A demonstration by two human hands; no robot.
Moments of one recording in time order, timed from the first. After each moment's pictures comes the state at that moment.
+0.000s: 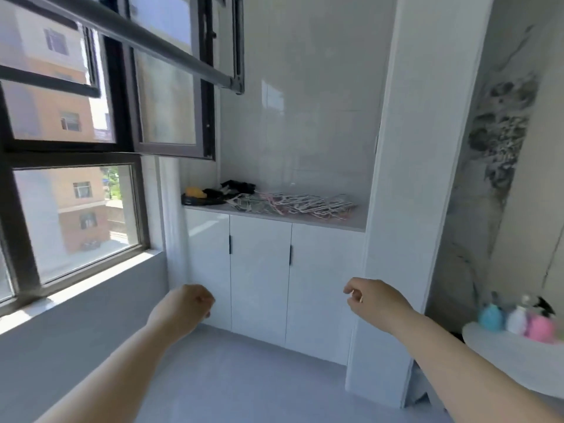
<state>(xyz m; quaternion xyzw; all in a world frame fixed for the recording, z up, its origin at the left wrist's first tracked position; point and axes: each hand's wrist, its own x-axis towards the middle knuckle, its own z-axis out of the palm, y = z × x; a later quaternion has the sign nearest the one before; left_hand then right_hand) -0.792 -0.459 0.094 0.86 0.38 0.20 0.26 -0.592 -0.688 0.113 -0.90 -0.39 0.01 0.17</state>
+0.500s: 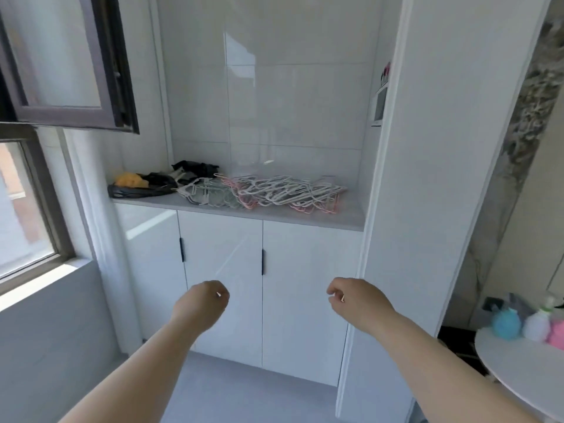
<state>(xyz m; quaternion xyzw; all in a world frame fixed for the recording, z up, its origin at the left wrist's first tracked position) -0.456 -0.306 0.035 0.89 0.37 0.14 0.21 -0.319 -0.524 0.060 -0.91 -0.37 0.00 0.18</state>
